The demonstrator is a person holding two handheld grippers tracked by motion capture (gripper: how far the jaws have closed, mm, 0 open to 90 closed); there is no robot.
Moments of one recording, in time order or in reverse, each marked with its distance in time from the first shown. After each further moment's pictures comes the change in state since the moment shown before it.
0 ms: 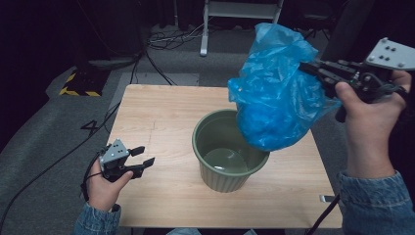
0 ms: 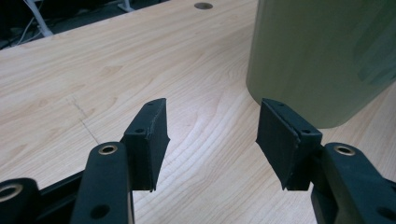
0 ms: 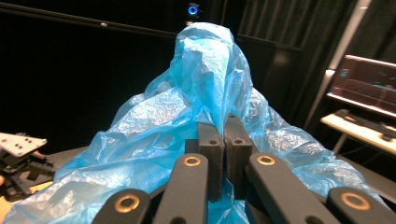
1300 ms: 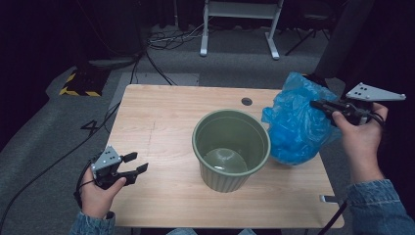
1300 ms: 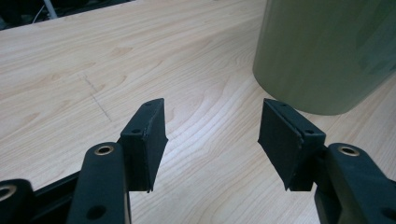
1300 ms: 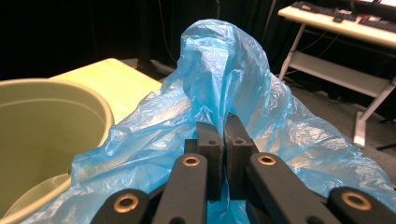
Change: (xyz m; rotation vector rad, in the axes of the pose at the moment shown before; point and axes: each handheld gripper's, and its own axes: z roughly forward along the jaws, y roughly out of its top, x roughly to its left) left arm 0.001 -0.021 -0.018 0.011 0.035 -0.046; right arm -0.059 -0.146 -0.013 0.327 -0.164 0.149
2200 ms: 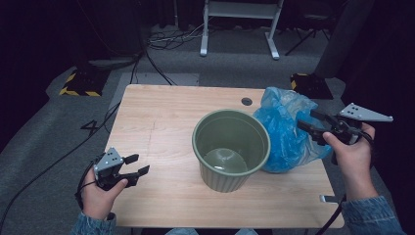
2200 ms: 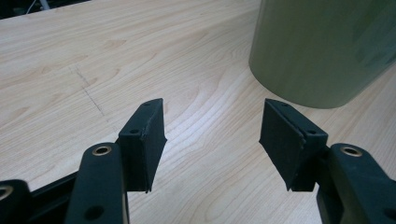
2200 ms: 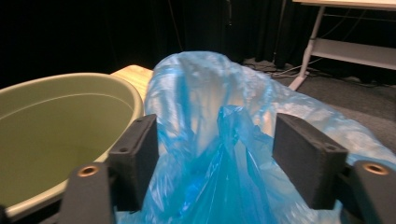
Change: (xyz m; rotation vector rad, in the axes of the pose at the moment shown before) left arm -0.003 -0.001 0.004 0.016 -0.017 0.006; right arm 0.020 -0.043 -0.002 -0.040 0.050 0.136
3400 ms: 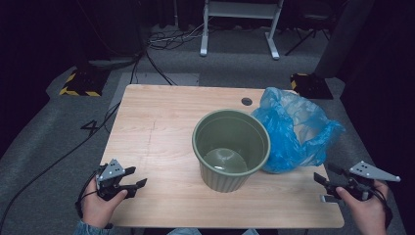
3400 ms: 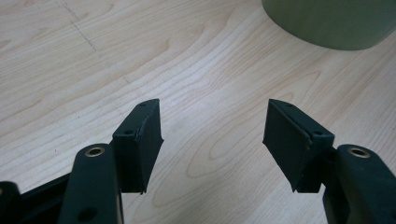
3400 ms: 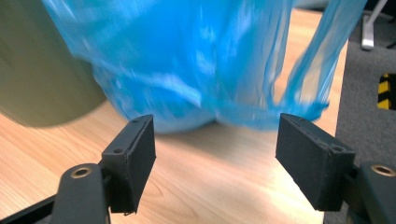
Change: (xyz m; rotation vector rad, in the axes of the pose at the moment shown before) left arm 0.000 -0.039 0.006 0.142 0.022 -0.015; right arm -0.004 -0.147 -0.061 0.212 -0.122 0.058
